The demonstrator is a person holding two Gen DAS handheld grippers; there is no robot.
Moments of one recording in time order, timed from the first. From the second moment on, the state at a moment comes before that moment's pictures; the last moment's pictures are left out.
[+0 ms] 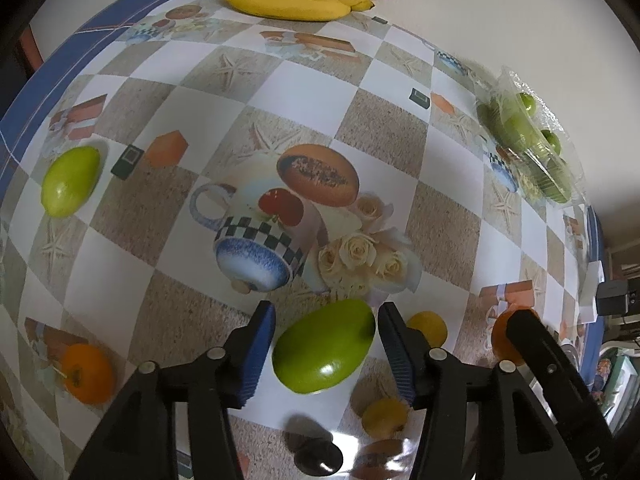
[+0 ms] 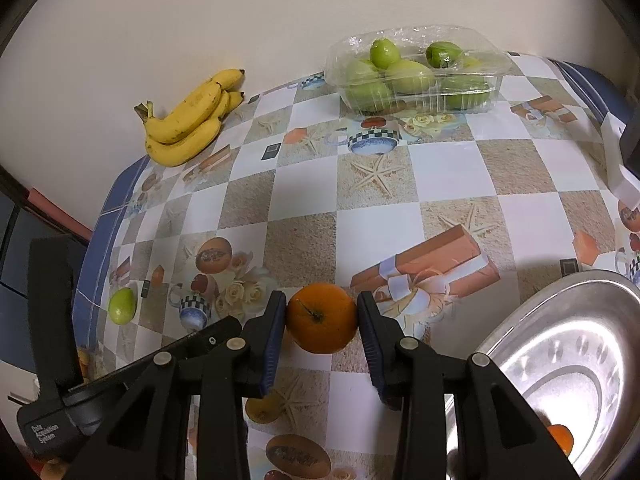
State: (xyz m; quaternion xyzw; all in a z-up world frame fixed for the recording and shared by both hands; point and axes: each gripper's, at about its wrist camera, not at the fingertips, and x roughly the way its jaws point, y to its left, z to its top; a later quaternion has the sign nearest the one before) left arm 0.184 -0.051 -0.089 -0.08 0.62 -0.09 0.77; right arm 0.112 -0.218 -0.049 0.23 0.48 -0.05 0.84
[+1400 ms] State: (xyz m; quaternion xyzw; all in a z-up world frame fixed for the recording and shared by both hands) left arm 0.136 -0.048 -0.058 -0.07 0.60 -0.10 0.79; right arm 0.052 -0.213 -0.014 0.25 0.47 -0.06 0.84
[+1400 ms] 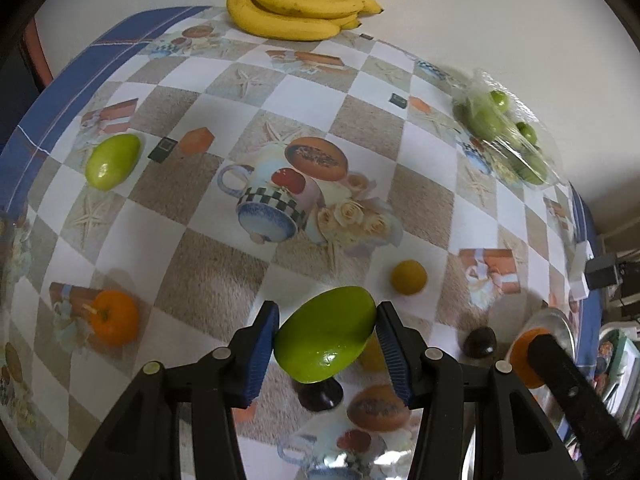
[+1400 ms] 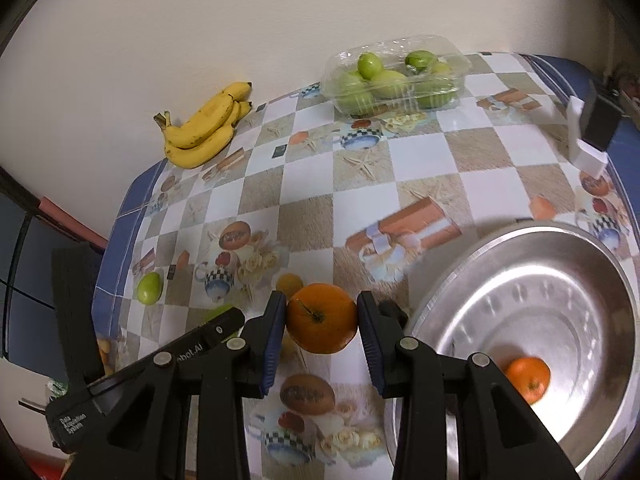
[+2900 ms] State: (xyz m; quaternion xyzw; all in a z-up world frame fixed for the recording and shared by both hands) left arm 0.043 -0.213 -0.044 0.11 0.52 -0.27 0.80; right arm -0.052 -0.346 -0.048 0.32 0.50 -0.26 0.77
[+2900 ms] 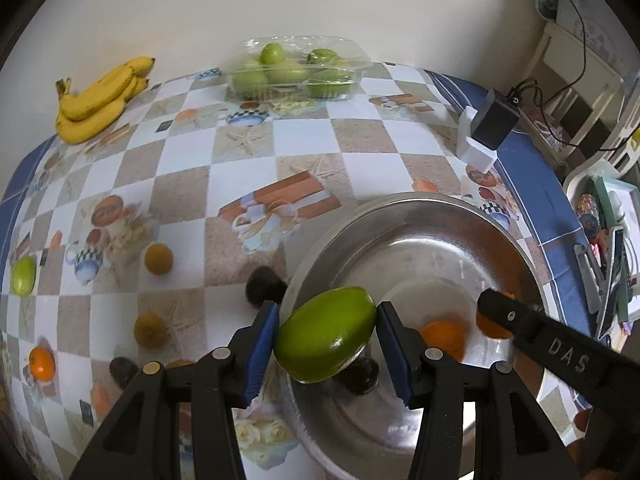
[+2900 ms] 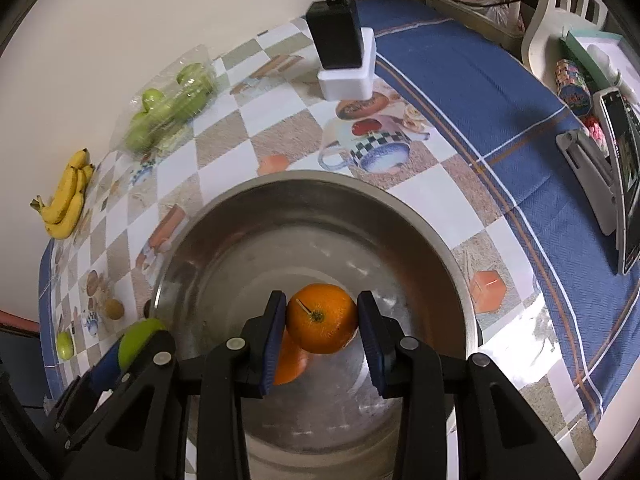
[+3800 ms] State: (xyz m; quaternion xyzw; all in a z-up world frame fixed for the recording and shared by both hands) left arm 0.046 -0.233 -0.046 0.12 0.51 -0.28 0.81; right arm -0.049 -0.351 -0.061 0.33 0.51 -0.26 0.75
